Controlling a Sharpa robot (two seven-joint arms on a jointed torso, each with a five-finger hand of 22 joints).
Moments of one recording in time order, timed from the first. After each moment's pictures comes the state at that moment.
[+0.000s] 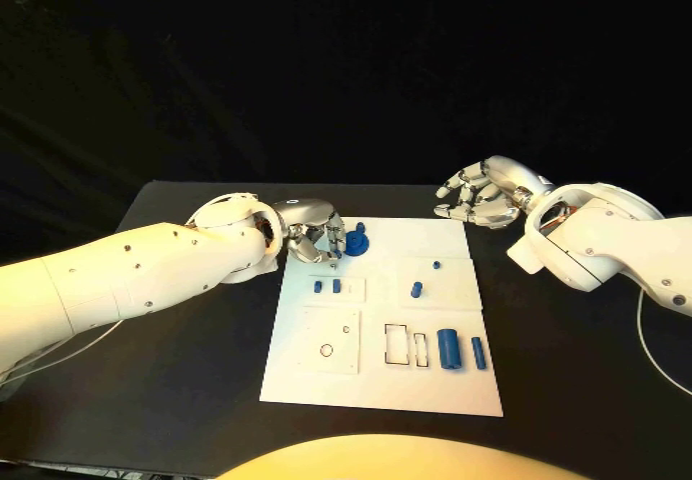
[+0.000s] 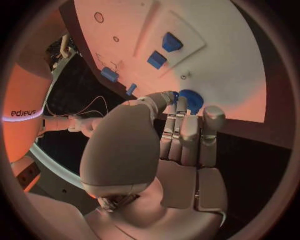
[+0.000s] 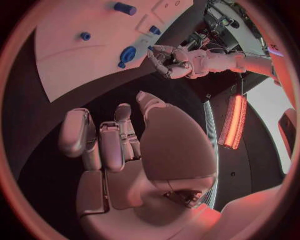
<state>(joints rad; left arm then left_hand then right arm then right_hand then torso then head) 1.17 -0.73 -0.01 1.36 -1.45 -0.09 0.09 1.48 -0.22 0.58 0.13 0.20 0.96 0.15 0.35 0.30 1.08 0.08 0.39 0.15 1.32 0.02 1.37 0.93 0.14 1.14 0.12 1.23 1.08 1.36 -0.90 -0.16 1.59 -0.96 -0.40 -0.10 1.38 -0.17 0.27 0.29 0.26 0.82 0.16 0.34 0.26 1.03 0.08 0.97 0.87 1.46 0.01 1.38 1.29 0.08 1.39 0.11 1.14 1.31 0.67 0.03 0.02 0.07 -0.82</state>
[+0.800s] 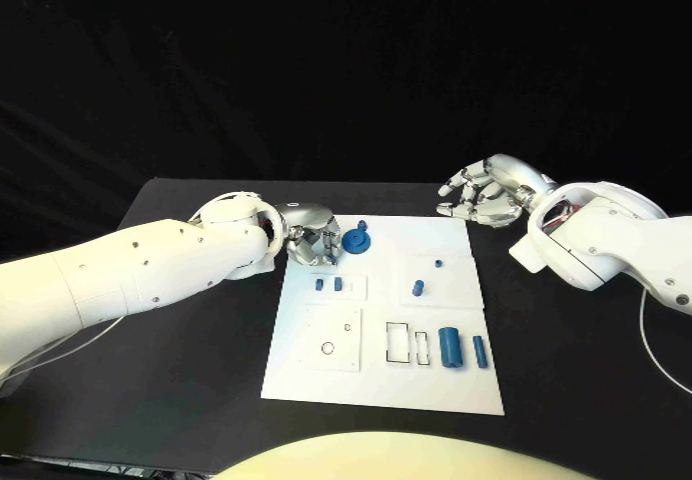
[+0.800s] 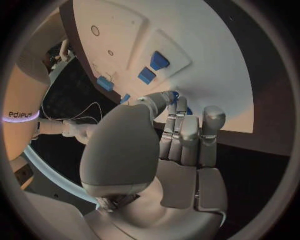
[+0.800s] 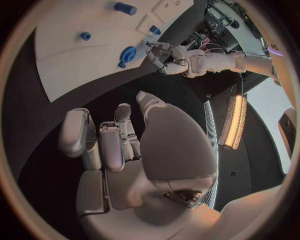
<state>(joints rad) 1.17 -0.71 -0.02 1.32 -1.48 -0.01 0.05 1.47 -0.22 0.58 0.12 0.20 0.97 0.15 0.35 0.30 1.09 0.08 0.38 0.15 1.32 0.02 1.37 0.93 0.14 1.14 0.12 1.23 1.07 1.36 -0.90 -0.16 1.59 -0.96 -0.40 -0.10 1.38 -0.17 0.27 0.29 0.26 0.82 0.16 0.34 0.26 1.03 0.08 0.97 0.87 1.46 0.01 1.38 1.29 0.08 1.39 0.11 1.14 1.31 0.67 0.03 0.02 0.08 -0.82</state>
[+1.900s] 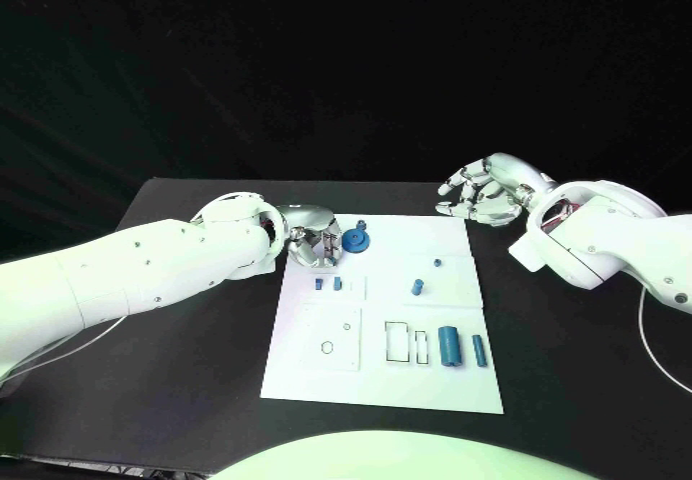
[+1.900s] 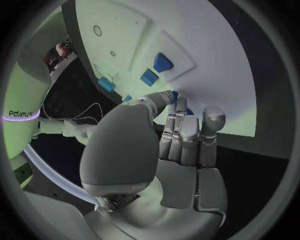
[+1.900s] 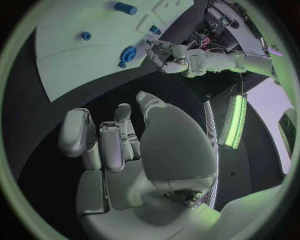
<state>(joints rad) 1.17 -0.71 -0.02 1.32 -1.47 0.01 0.06 1.47 -0.22 0.58 0.12 0.20 0.98 0.14 0.35 0.31 1.11 0.08 0.37 0.15 1.33 0.01 1.37 0.94 0.14 1.15 0.12 1.23 1.09 1.36 -0.90 -0.16 1.58 -0.96 -0.40 -0.10 1.38 -0.17 0.28 0.28 0.26 0.82 0.16 0.34 0.26 1.04 0.08 0.97 0.87 1.46 0.01 1.38 1.30 0.08 1.39 0.11 1.14 1.31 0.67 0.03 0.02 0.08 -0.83</state>
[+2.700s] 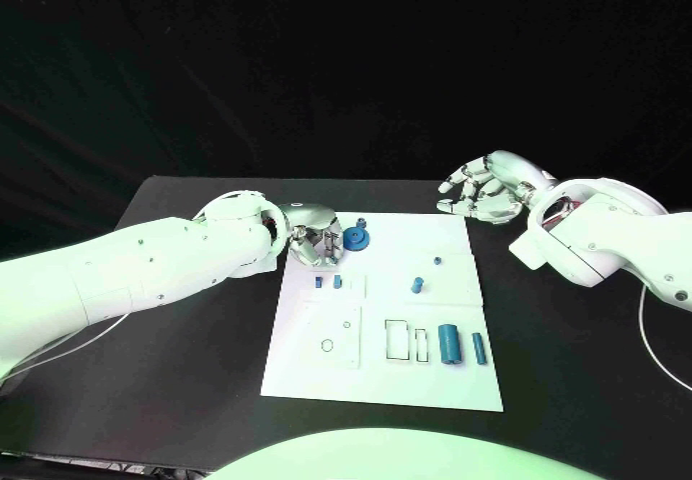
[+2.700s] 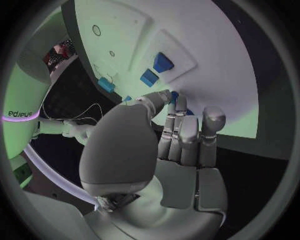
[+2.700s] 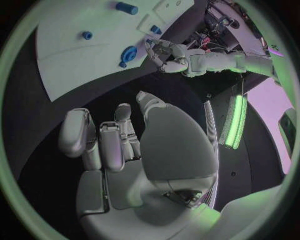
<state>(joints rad) 1.17 -0.70 -0.03 1.31 -1.47 0.01 0.06 1.45 -0.22 0.57 0.11 0.20 1.01 0.13 0.35 0.31 1.14 0.06 0.37 0.16 1.33 0.00 1.37 0.95 0.14 1.15 0.12 1.23 1.09 1.36 -0.90 -0.16 1.58 -0.96 -0.40 -0.10 1.38 -0.17 0.28 0.28 0.26 0.82 0.16 0.34 0.26 1.04 0.08 0.97 0.87 1.46 0.01 1.38 1.30 0.08 1.39 0.11 1.14 1.31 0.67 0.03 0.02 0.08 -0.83</state>
